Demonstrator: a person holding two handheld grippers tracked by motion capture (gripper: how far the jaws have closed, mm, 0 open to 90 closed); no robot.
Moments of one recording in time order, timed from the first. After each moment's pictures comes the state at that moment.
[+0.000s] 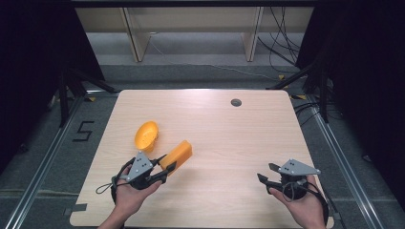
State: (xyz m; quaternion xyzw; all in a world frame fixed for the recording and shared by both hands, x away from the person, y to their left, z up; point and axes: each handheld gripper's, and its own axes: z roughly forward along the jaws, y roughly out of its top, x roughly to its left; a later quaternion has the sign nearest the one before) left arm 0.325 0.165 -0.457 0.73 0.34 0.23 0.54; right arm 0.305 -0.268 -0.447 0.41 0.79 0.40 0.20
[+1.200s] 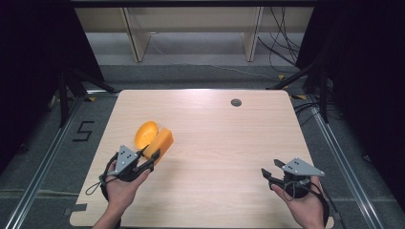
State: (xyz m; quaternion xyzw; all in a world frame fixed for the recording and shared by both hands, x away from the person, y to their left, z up) left arm 0.337 0.194 -0.452 0.68 0.42 0.29 0.53; right arm 0.306 -0.275 -0.444 0.41 0.77 0.41 0.26
